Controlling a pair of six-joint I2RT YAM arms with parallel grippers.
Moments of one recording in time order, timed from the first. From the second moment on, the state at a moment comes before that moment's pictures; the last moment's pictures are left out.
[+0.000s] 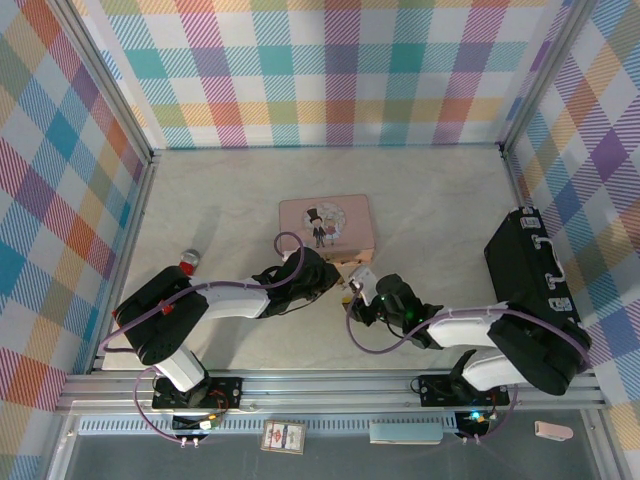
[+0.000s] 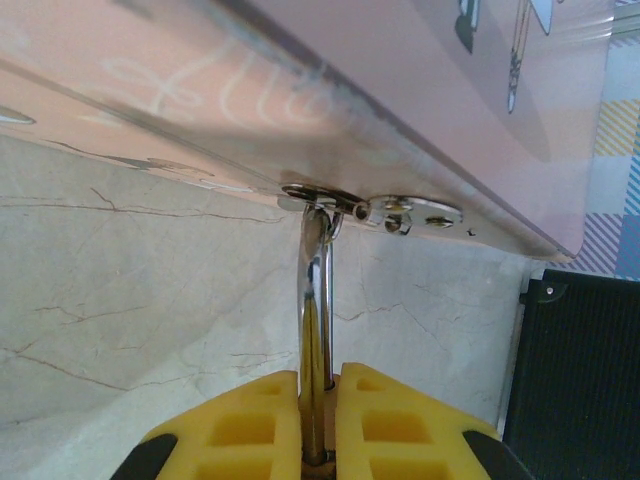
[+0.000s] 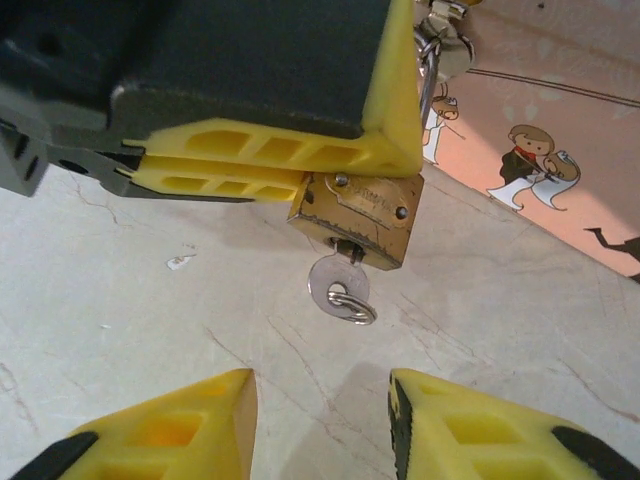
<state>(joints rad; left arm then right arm) -0.86 1.63 0.70 0.28 -0.01 -1.33 0.86 1.37 0.28 0.51 -0.03 0.04</state>
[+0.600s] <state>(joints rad) -0.85 1.63 0.70 0.28 0.00 -1.33 0.89 1.46 0.32 0.60 0.08 -0.01</state>
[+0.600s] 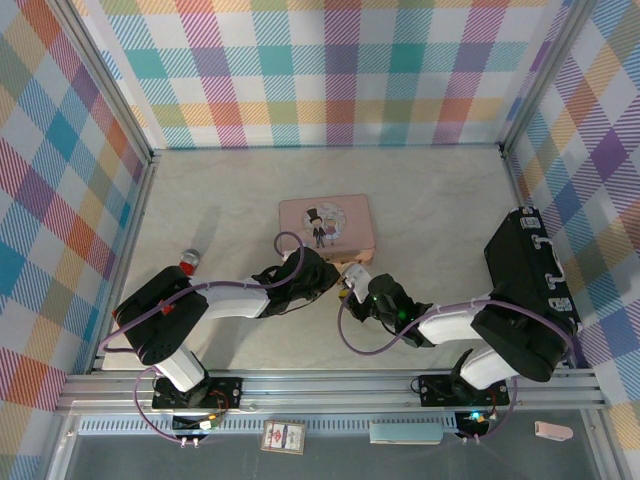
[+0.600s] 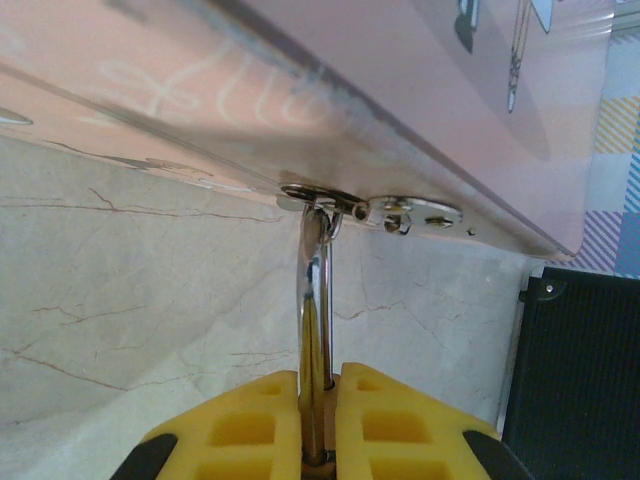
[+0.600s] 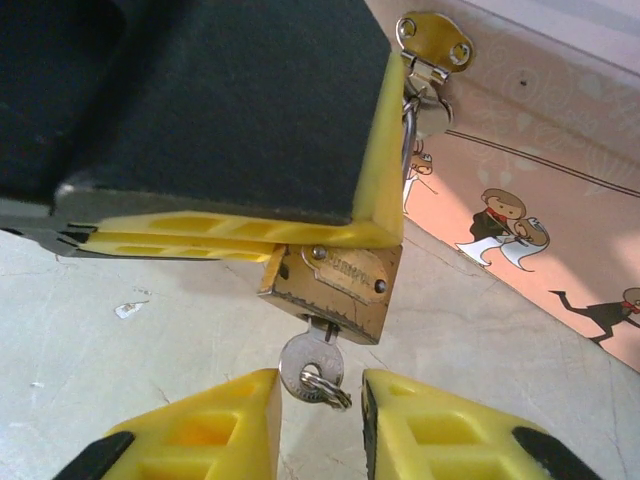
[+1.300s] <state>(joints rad) -0.86 1.63 0.70 0.28 -0.02 -1.33 0.90 1.56 0.36 0.64 0.12 0.03</state>
